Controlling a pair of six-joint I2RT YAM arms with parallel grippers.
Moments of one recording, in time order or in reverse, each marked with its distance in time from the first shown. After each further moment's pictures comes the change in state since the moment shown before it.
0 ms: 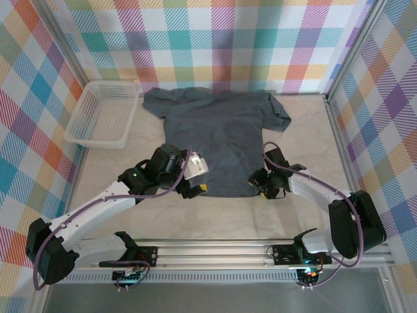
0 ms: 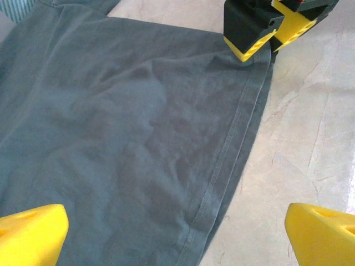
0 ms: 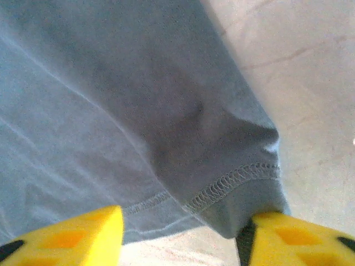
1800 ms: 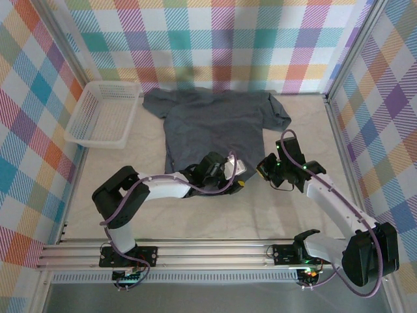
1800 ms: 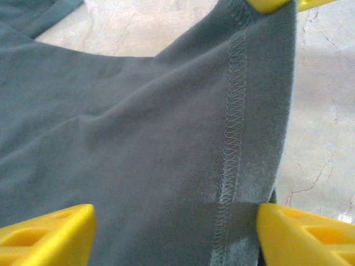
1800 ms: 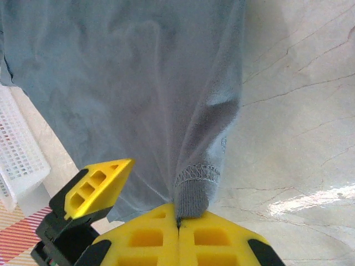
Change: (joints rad) left arm -0.133 0.667 0.050 0.716 0.014 -0.230; right arm -0.052 -0.227 0.127 -0.100 -0.046 0.089
